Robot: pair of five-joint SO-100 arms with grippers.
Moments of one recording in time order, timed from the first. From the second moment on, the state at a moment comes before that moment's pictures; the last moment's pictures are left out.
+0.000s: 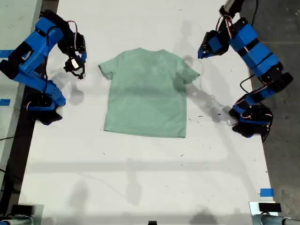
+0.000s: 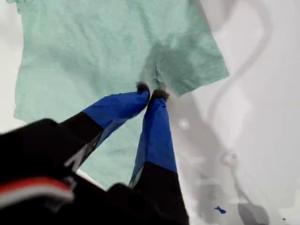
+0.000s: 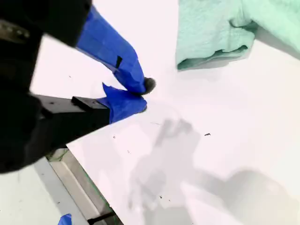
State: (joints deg) arm 0 -48.8 107.0 95.1 92.5 41.2; arm 1 53.7 102.6 82.6 88.6 -40.6
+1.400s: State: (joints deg) arm 0 -48.7 104.6 95.1 91.1 41.1; arm 1 60.1 79.3 104.7 55.5 -53.7
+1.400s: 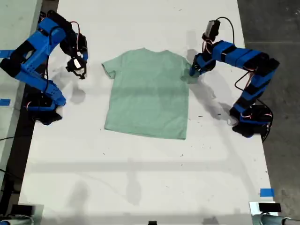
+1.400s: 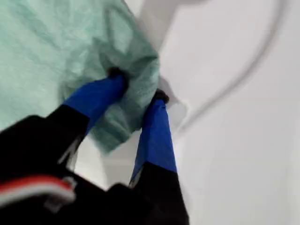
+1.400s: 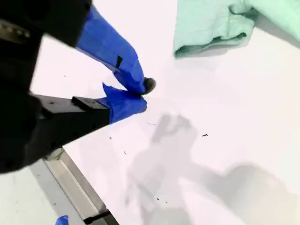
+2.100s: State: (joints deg) arm 0 -47.5 104.4 95.1 90.6 41.2; arm 1 52.8 85.9 83.1 81.9 -50.4
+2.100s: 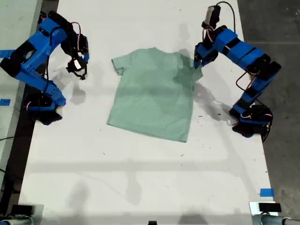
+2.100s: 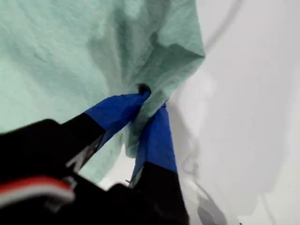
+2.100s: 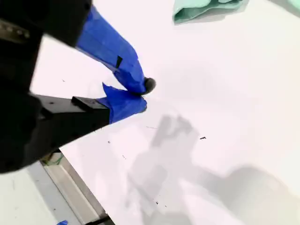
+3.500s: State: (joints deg) arm 0 -43.2 100.9 90.4 89.7 42.5; arm 1 38.9 102.0 90.8 82.4 -37.3
